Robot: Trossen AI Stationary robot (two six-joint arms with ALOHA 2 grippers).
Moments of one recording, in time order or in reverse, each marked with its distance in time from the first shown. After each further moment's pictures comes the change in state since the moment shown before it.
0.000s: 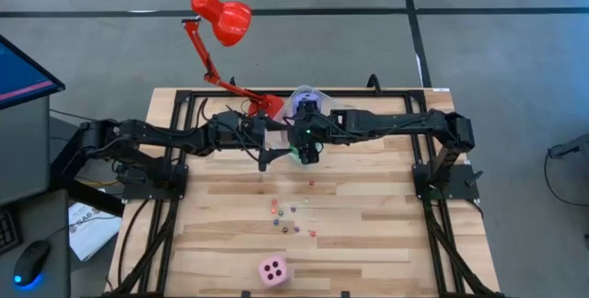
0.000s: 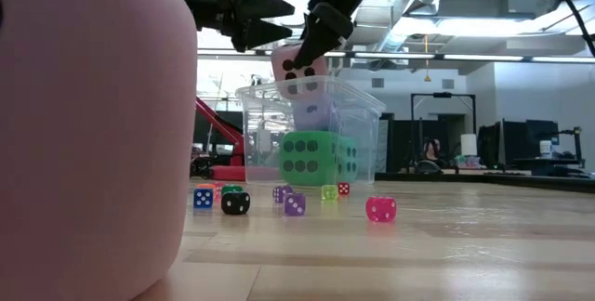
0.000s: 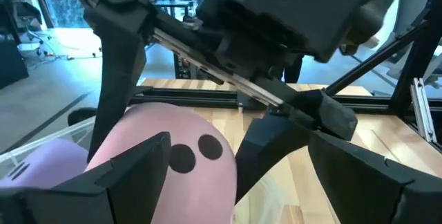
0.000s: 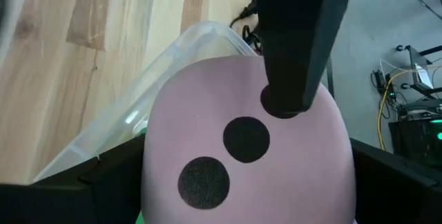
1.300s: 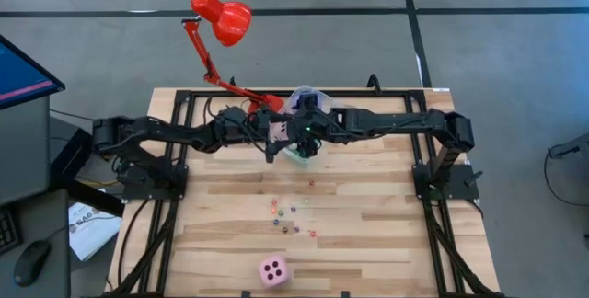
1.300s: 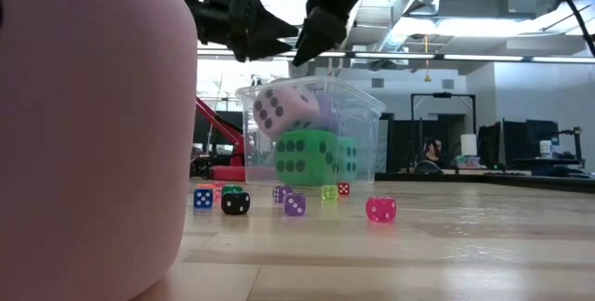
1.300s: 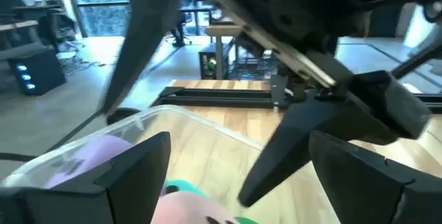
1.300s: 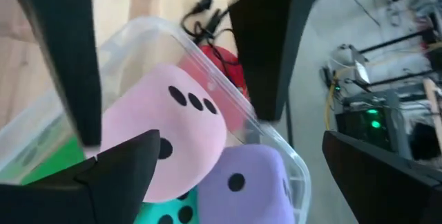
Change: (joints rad) left arm 0.082 0.056 0.000 0.054 -0.018 0.049; right arm 0.001 -0.003 0.001 0.056 0.172 -0.061
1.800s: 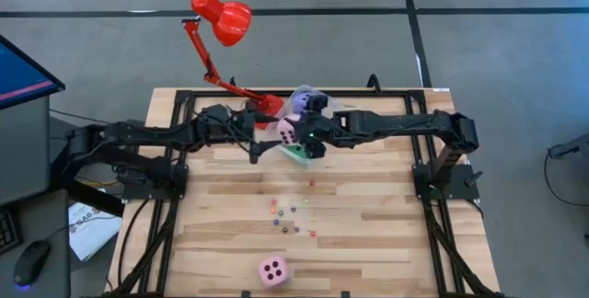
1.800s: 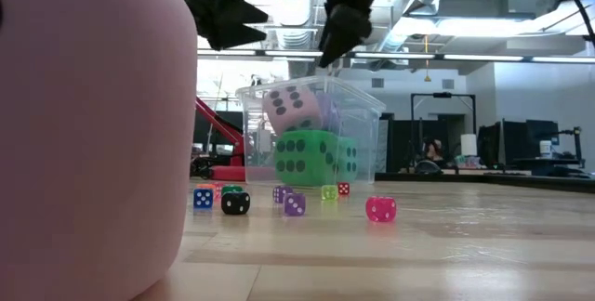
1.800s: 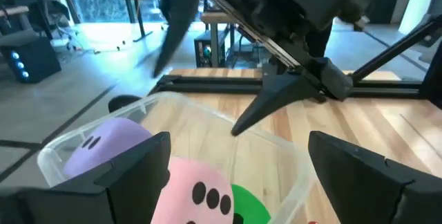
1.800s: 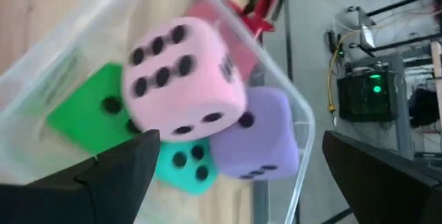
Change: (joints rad) left arm 0.000 -0.248 -0.080 -0.201 0.017 0.000; right arm 0.059 -0.045 -0.001 -0.236 0.073 0.117
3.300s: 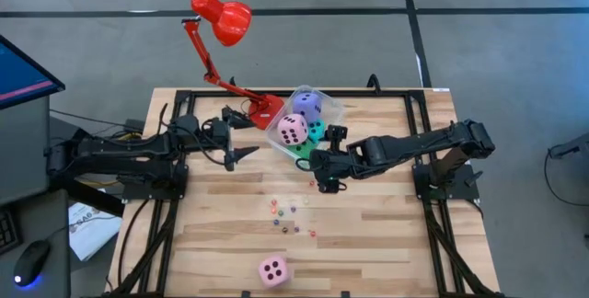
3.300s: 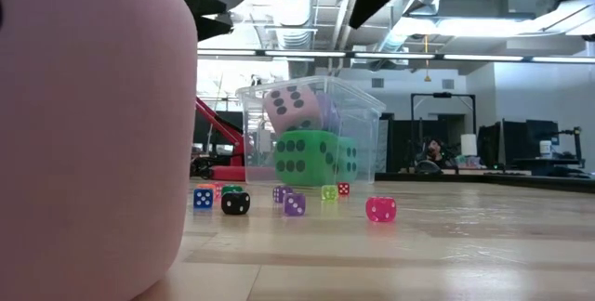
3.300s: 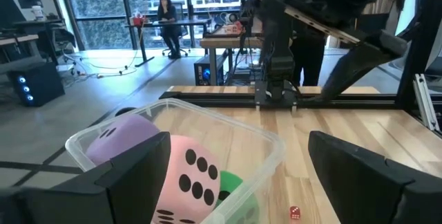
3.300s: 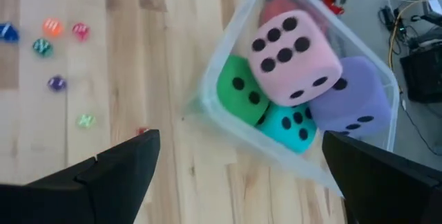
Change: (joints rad) left arm -0.006 -0.298 -0.198 -0.015 0.002 -0.007; right arm 0.262 -0.071 -0.002 -0.228 -0.013 0.469
